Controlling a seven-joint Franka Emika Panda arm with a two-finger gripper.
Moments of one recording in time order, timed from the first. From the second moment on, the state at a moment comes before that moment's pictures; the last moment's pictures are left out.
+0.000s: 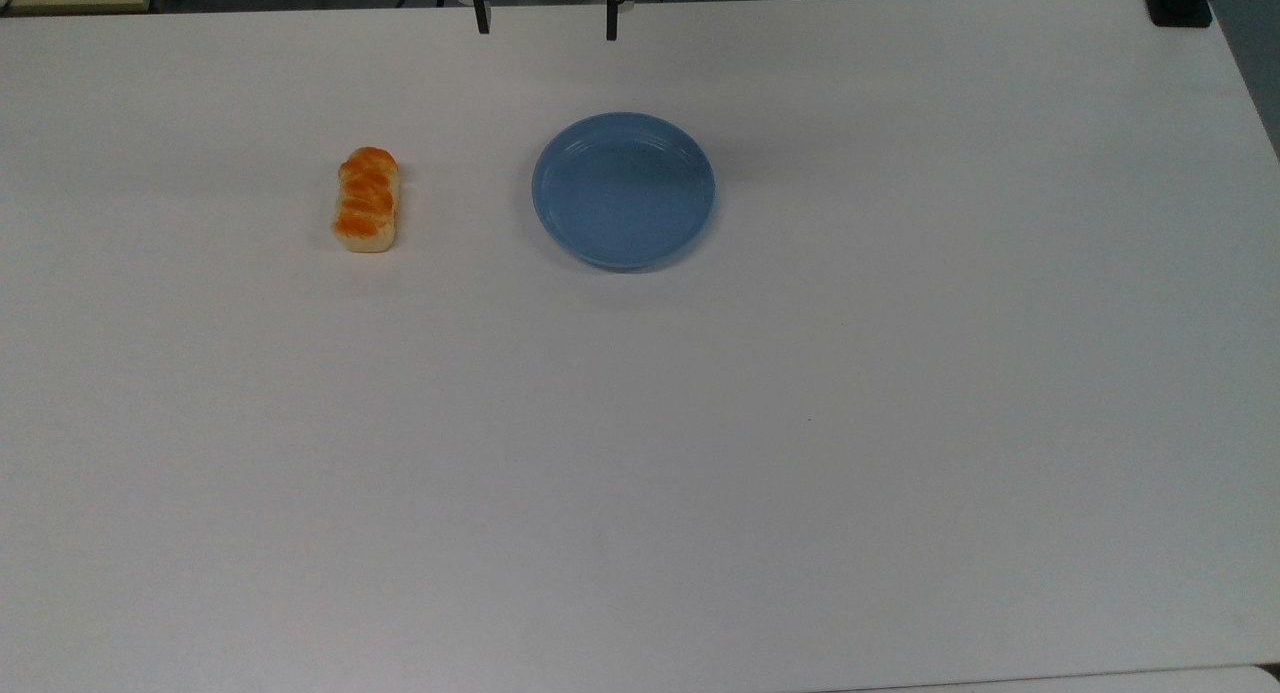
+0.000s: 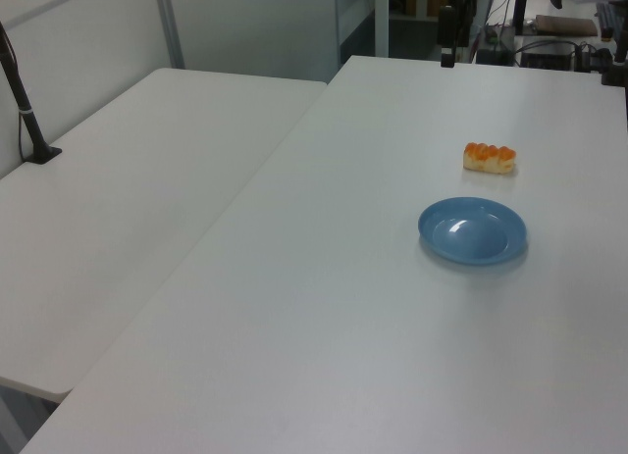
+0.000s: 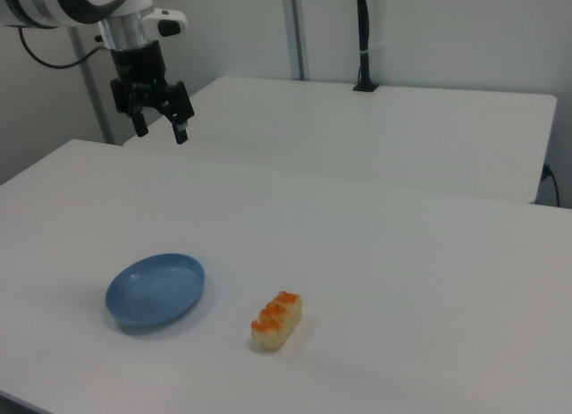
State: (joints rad) arm 0.03 0.07 0.02 -1.49 -0.04 1.57 0.08
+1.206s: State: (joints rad) arm -0.28 0.08 0.00 -2.09 -0.13 2.08 -0.19
